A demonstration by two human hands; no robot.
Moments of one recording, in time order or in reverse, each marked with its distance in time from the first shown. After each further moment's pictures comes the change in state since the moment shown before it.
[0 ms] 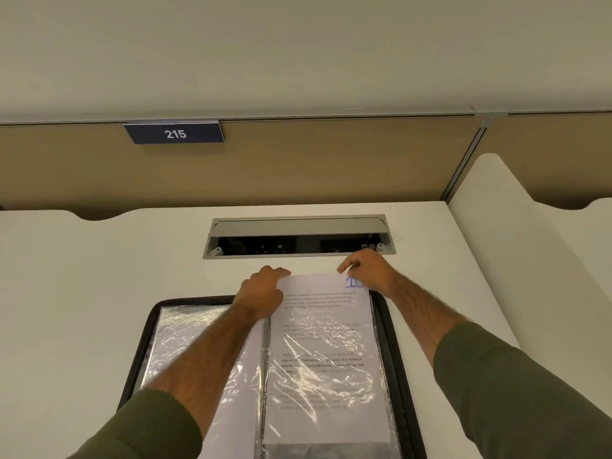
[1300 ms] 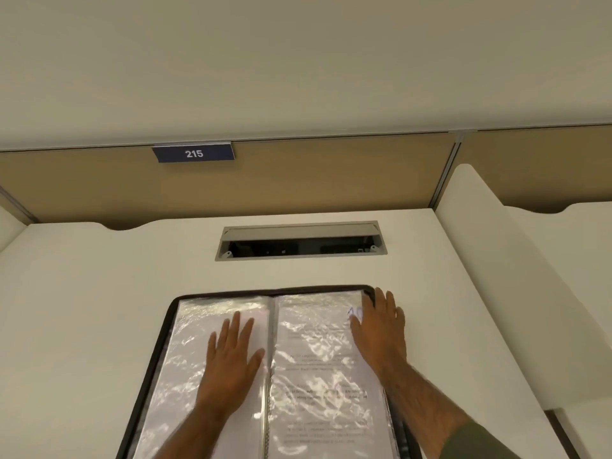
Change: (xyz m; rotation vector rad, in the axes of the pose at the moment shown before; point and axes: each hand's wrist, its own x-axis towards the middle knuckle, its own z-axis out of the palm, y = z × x) left_hand -0.160 -0.068 0.067 0.204 0.274 0.065; right_hand -0.137 0.037 0.072 -0.554 0.366 0.031
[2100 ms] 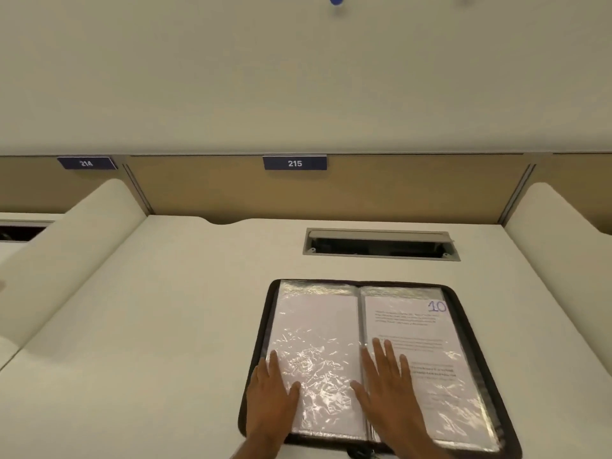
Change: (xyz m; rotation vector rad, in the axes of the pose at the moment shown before) left_hand -0.143 -0.090 -0.019 -0.217 0.030 -0.409; right_hand -0.182 -0.141 0.058 -0.014 -0.041 -0.302
